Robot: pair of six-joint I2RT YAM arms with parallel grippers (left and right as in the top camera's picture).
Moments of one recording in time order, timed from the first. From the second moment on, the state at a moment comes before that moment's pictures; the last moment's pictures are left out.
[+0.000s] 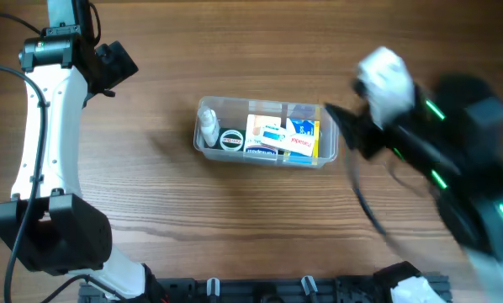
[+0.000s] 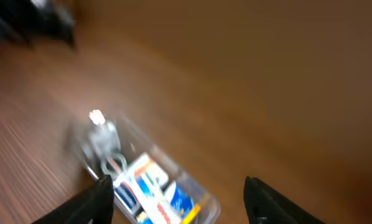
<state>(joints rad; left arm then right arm) 0.11 1.79 1.71 -1.09 -0.12 -0.50 0.33 0.95 1.41 -0.86 -0.21 -0.26</state>
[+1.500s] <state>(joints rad) 0.11 1.79 1.71 -1.09 -0.12 -0.50 0.33 0.04 1.26 -0.94 -0.38 -0.21</state>
